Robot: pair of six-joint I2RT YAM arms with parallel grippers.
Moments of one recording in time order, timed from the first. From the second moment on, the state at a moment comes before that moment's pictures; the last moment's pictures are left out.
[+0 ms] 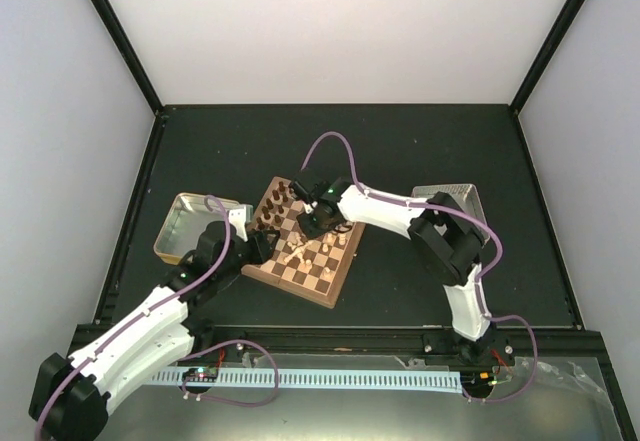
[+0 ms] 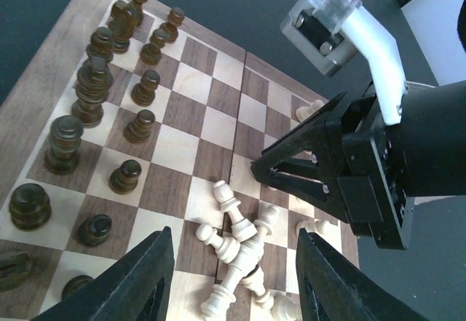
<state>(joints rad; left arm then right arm) -0.53 0.71 0.33 -0.16 0.06 -0.65 0.89 2.05 1.52 -0.70 0.01 0.30</state>
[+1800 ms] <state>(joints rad) -0.53 0.67 0.09 0.59 0.30 -0.67 0.89 1.61 1.11 -0.02 -0.41 1.38</state>
